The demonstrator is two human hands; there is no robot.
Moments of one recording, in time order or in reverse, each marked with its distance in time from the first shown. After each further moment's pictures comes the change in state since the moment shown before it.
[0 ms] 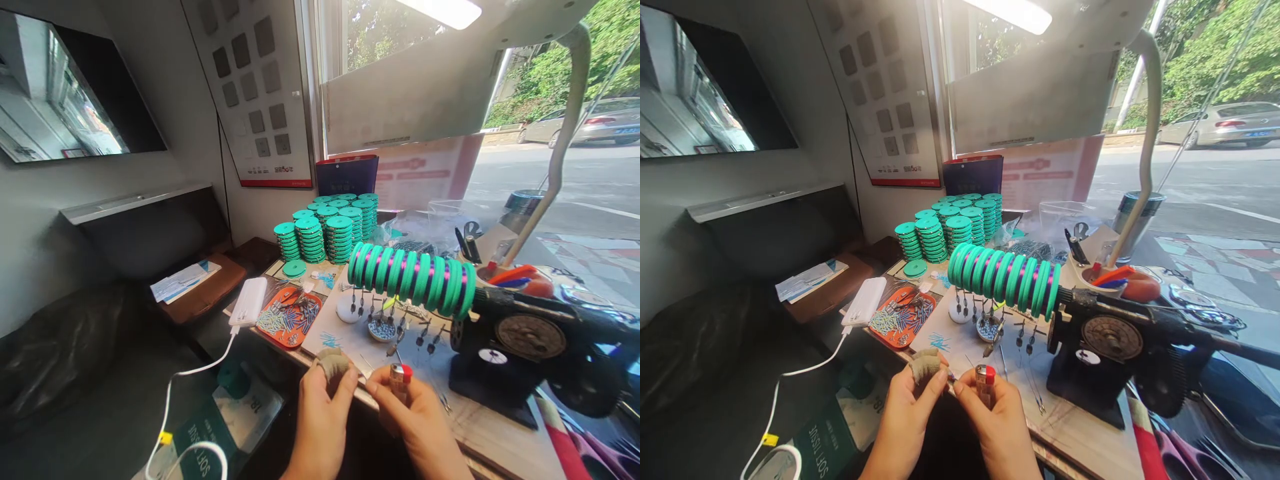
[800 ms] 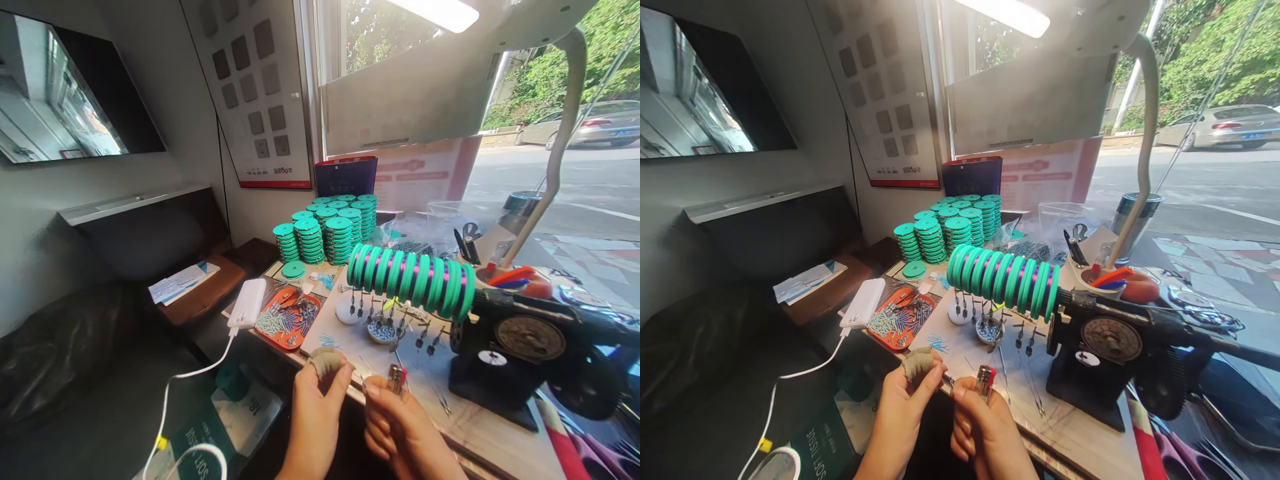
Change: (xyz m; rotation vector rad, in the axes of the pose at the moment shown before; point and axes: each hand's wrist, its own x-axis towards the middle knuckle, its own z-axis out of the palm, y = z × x) left_hand 0.006 -0.003 -0.002 -0.152 0.055 -0.034; right_hand -0.006 -0.004 0.012 0.467 -0.208 0.274
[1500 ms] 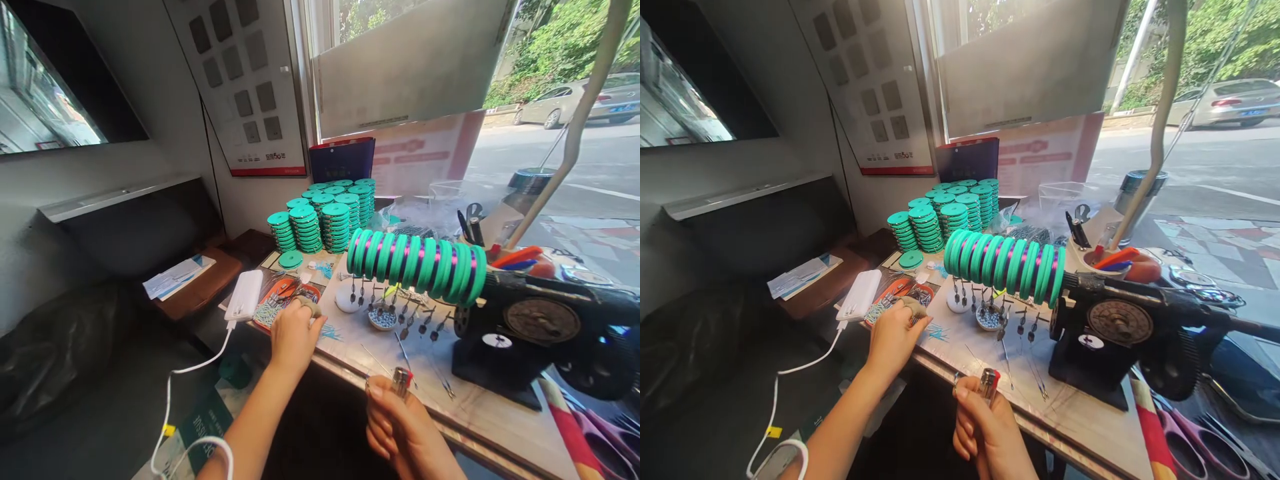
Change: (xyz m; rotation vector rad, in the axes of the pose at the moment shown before) left_hand 0.075 0.001 -0.027 1.104 -0.048 0.386; right_hand -0.002 0.016 -0.008 0.029 0.066 -0.025
